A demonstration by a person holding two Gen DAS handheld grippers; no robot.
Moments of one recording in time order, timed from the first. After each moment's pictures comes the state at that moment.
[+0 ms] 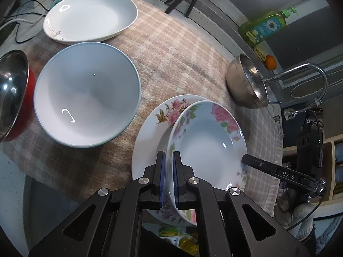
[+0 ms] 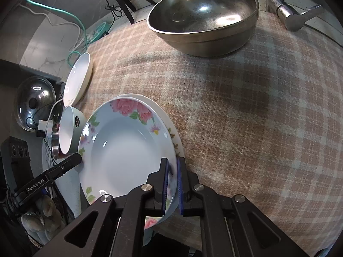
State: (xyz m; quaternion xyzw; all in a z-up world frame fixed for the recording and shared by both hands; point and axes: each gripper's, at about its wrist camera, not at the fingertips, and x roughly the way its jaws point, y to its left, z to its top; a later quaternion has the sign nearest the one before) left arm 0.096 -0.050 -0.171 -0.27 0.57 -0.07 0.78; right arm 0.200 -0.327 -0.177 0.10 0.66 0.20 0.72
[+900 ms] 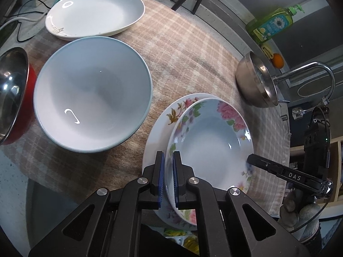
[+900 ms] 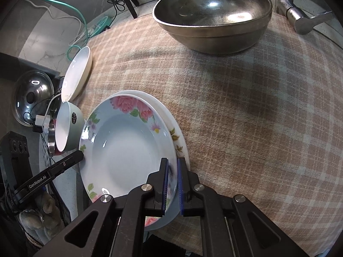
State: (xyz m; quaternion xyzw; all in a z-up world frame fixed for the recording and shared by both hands) left arm 0.100 -0.049 -0.182 -0.25 0.58 -0.05 0.77; right arm 0.202 -0.315 -0.185 0.09 0.66 0.20 0.72
